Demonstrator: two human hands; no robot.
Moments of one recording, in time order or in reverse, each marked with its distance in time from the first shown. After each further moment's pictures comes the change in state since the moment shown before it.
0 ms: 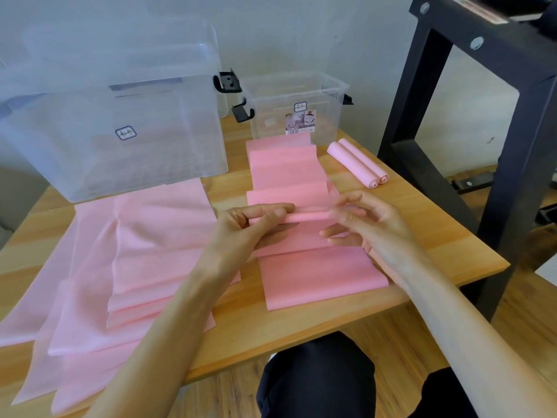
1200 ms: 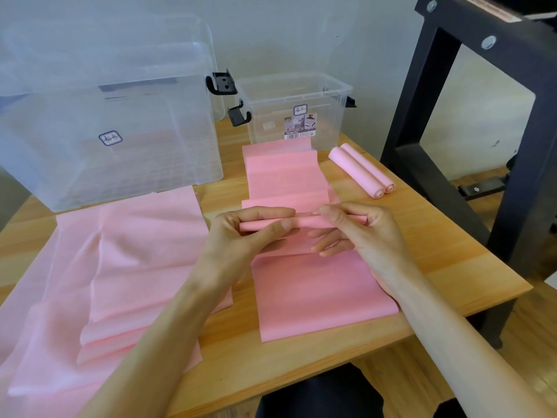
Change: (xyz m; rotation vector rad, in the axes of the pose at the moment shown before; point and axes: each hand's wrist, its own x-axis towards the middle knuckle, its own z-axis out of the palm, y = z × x) left_hand 0.020 0.005 0.005 0.057 0.042 0.025; right_hand 0.030 0.009 0.006 -0.090 -0.015 -0.115
